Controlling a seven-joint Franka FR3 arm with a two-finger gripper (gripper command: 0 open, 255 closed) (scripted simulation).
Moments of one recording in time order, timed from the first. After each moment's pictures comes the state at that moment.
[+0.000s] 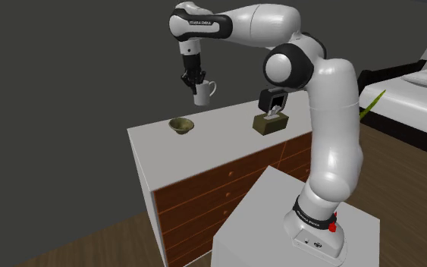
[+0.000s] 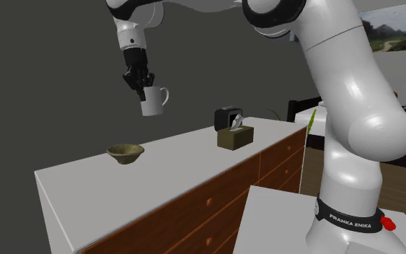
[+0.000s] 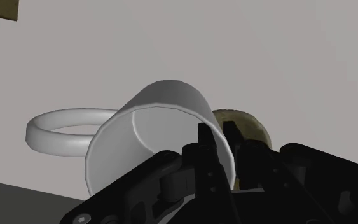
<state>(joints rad) -0.04 0.41 -0.09 -1.22 0.01 1.46 0.01</state>
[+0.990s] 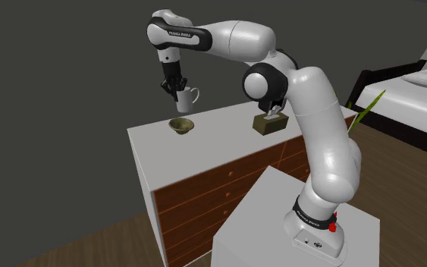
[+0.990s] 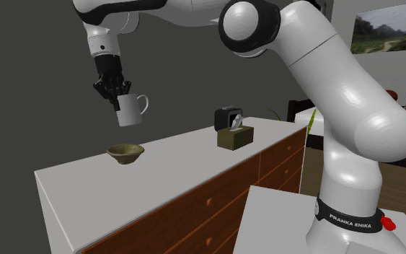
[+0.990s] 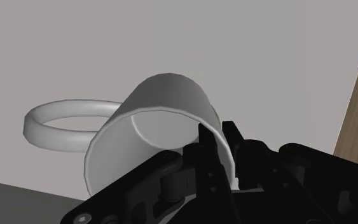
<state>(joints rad) 0.03 0.63 -0.05 -0.94 0.03 1.40 0.12</state>
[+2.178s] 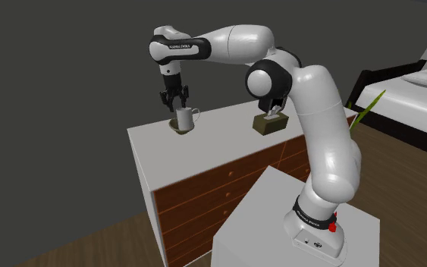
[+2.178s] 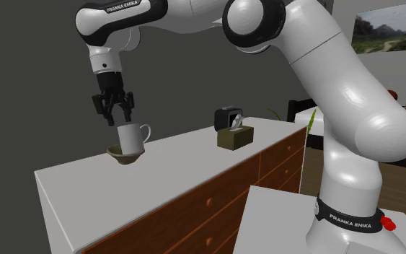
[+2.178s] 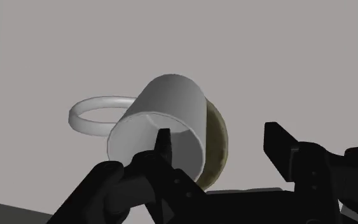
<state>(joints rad) 0.04 0.59 -0.05 -1.14 0.03 1.56 0.12</state>
